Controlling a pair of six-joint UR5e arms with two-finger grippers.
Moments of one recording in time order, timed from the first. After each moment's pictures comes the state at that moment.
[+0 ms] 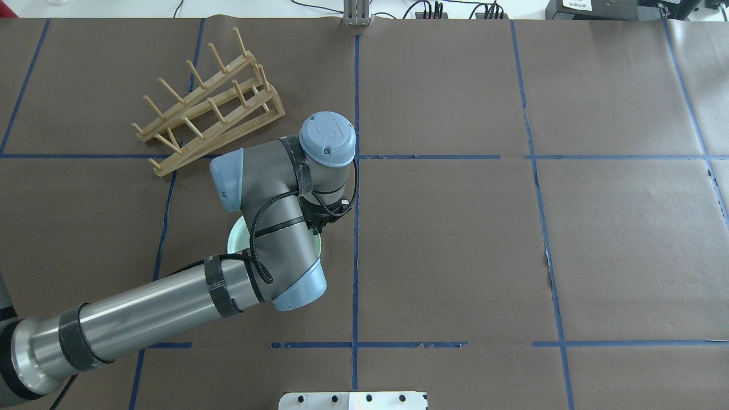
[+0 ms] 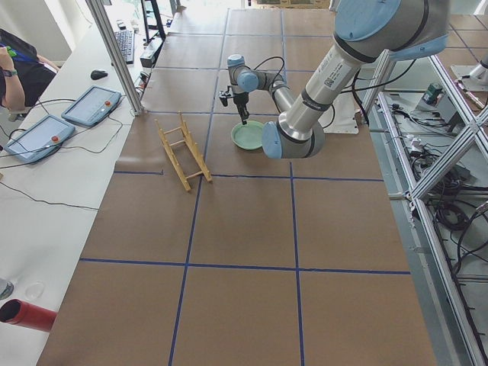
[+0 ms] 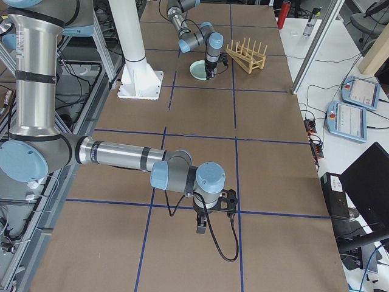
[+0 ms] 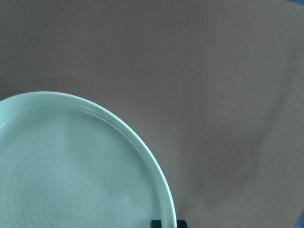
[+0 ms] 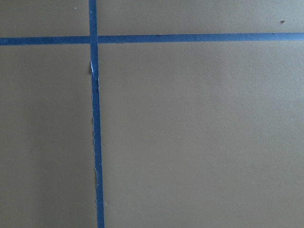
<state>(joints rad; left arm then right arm) -0.51 -2.45 -1.37 -1.44 -1.96 -1.51 1.62 -1.68 1.60 -1.60 2.30 -0.07</state>
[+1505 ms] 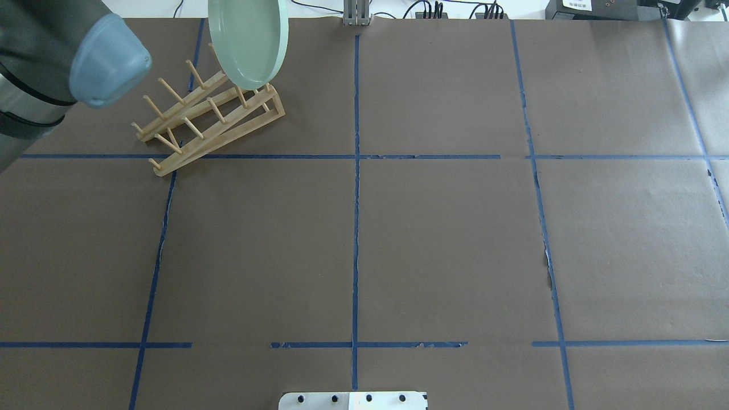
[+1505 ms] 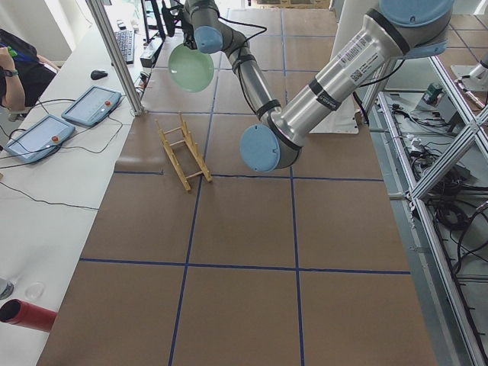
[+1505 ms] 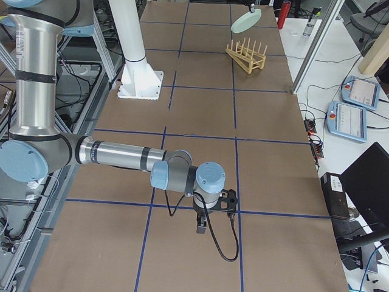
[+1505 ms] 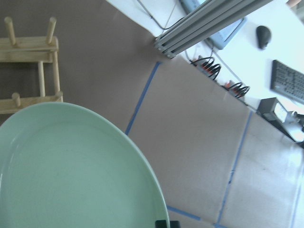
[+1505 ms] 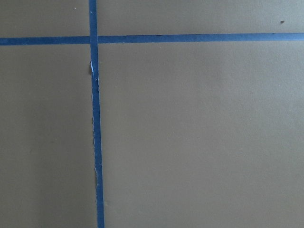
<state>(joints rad) -1.09 -2.38 -1.73 -2.00 -2.21 -1.71 1.62 -1.68 1.60 -1.60 2.30 -0.07</state>
